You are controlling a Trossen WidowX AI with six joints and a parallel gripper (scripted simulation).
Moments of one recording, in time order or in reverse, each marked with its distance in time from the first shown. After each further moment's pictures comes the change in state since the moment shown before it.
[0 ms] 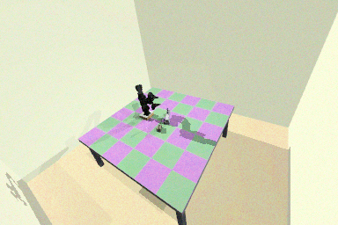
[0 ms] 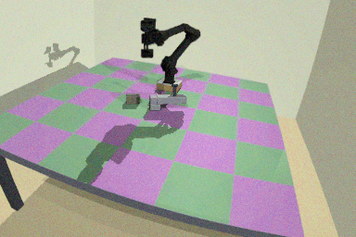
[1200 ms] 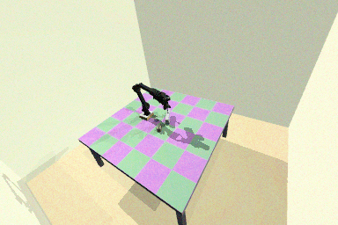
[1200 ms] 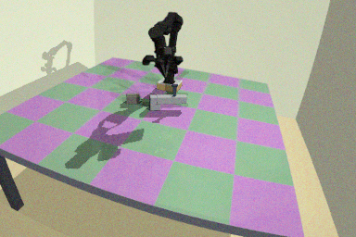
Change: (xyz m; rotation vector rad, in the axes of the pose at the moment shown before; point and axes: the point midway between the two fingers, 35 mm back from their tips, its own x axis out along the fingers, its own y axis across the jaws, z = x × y) arm 0.079 0.127 0.086 1.144 0.440 0.936
